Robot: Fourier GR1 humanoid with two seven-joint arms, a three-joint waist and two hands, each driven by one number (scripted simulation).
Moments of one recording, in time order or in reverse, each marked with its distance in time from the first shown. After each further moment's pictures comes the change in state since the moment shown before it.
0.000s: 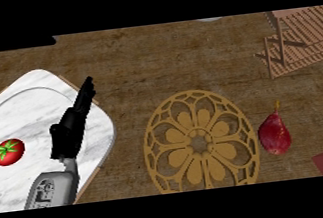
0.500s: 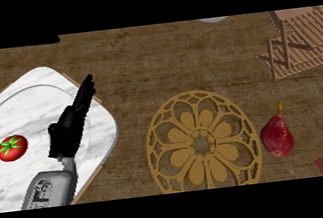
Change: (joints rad) left arm -0.007 0.013 -0.009 -0.025 0.002 -0.014 0.018; right arm -0.210 0.237 0.034 -0.144 0.012 -0.267 -0.023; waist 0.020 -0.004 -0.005
